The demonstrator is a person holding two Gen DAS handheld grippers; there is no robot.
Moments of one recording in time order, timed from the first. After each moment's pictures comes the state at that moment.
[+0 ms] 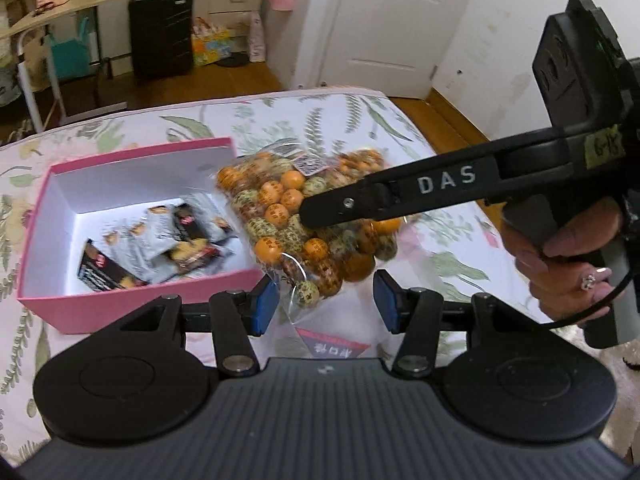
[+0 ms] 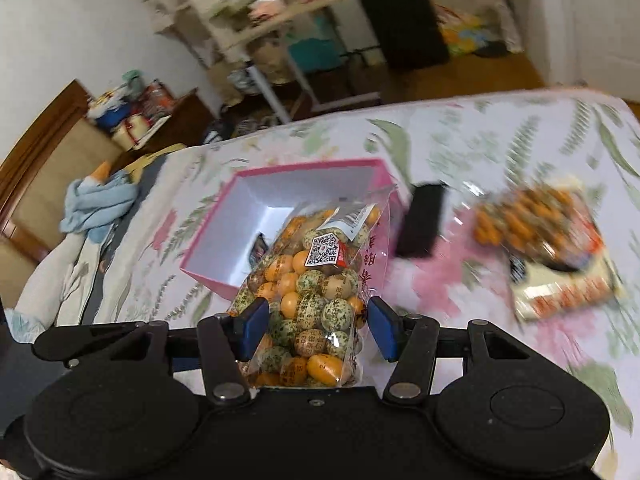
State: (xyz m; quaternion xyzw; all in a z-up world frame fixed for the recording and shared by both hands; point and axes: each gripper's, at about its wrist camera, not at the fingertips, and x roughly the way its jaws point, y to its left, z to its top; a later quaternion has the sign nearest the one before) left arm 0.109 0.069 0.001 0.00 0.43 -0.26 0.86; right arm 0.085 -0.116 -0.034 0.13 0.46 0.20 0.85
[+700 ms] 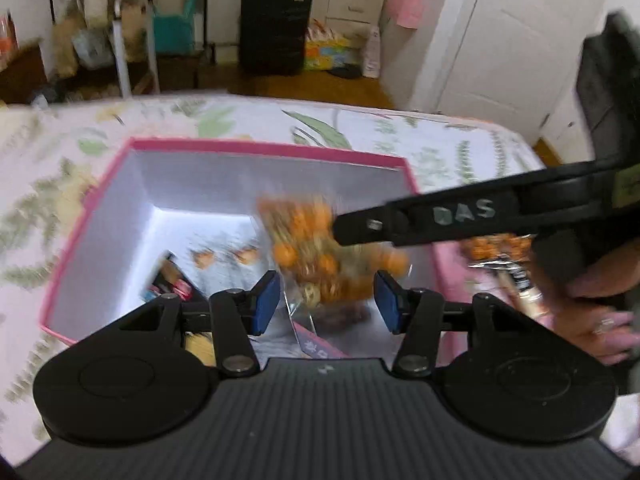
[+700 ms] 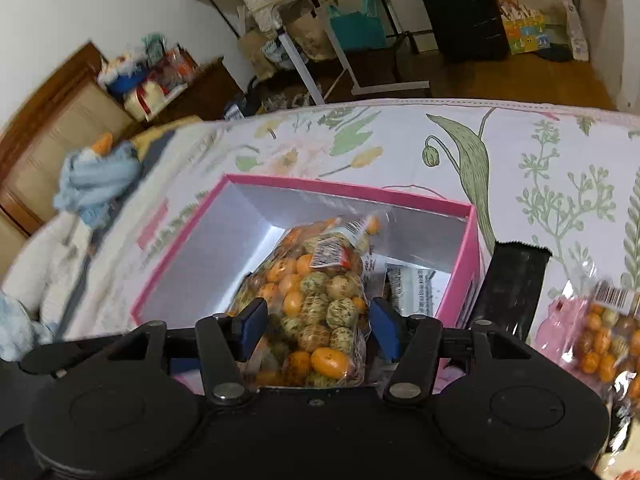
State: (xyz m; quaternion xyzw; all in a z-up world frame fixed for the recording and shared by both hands) left arm 0.215 0.118 -0.082 -0.03 0.42 -0.11 0.90; right arm 0.217 -0.050 -0.117 0.08 0.47 0.26 0.84
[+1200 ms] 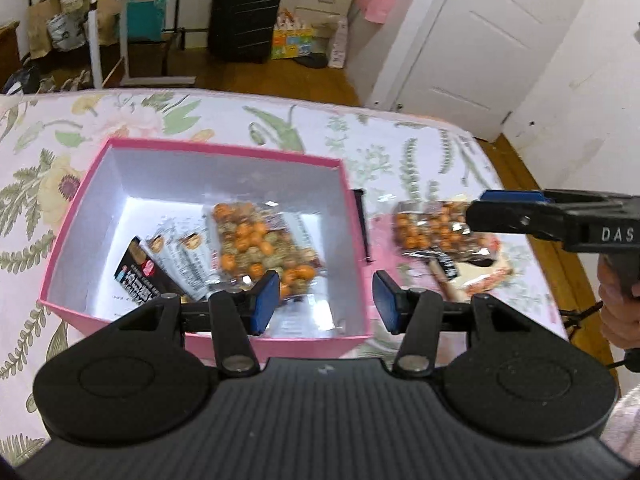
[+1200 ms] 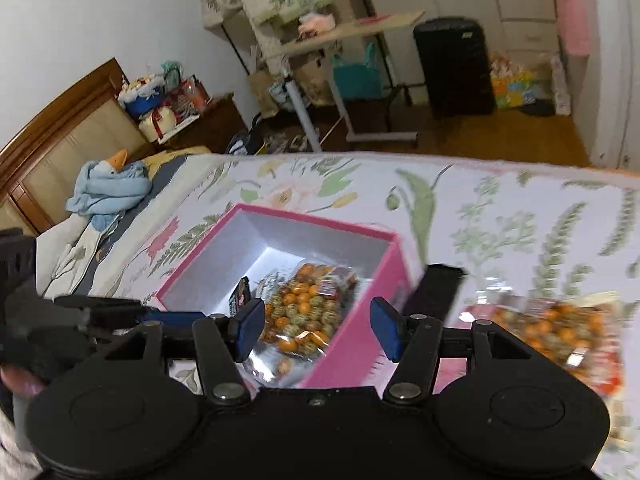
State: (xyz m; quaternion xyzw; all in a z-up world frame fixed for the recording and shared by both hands) left arm 0.188 0.111 -0.027 -0.08 0.44 -0.17 0.88; right arm 0.134 -0.141 -0.032 0.07 0.40 0.24 0.88
